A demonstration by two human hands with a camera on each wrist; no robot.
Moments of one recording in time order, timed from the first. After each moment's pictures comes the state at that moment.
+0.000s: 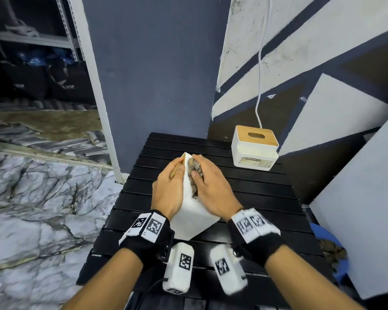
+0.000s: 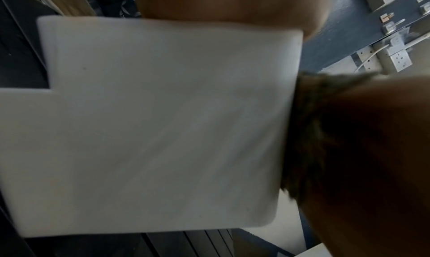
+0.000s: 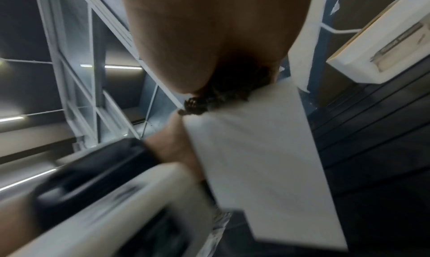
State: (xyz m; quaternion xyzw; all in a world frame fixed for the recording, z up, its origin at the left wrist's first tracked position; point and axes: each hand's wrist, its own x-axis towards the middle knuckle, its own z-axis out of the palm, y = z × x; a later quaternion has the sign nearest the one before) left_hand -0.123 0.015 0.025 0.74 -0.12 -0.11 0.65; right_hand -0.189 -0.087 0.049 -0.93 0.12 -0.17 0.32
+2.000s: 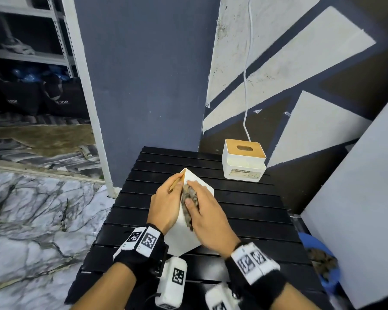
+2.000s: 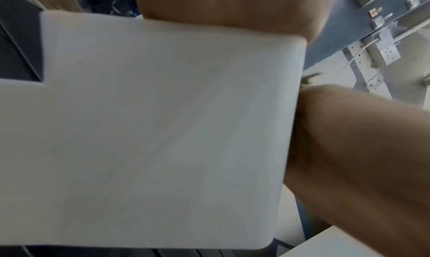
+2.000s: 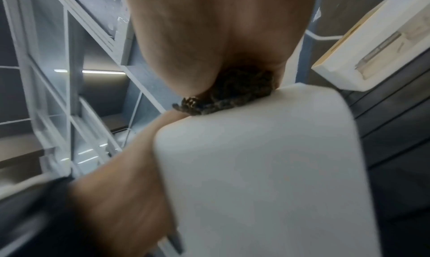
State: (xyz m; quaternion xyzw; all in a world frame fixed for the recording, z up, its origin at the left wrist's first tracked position) left_hand -0.139 0.013 0.040 0.75 -0.18 -0.13 0.62; right_hand -0.228 -0.073 0.040 -0.90 0.12 -0.18 0.37
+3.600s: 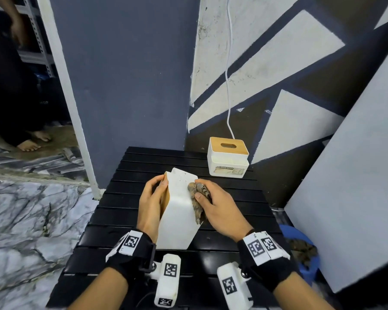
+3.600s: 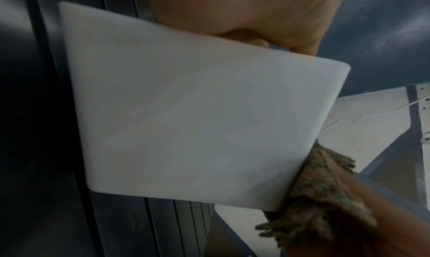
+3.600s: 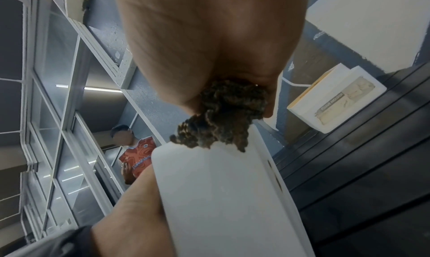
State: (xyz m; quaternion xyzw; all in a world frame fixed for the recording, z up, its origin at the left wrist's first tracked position) left_hand -0.152 0.003 0.023 0.57 -0.09 -0.21 0.79; right_hand -0.262 -0.124 0.054 -0.90 0.15 -0.19 0.36
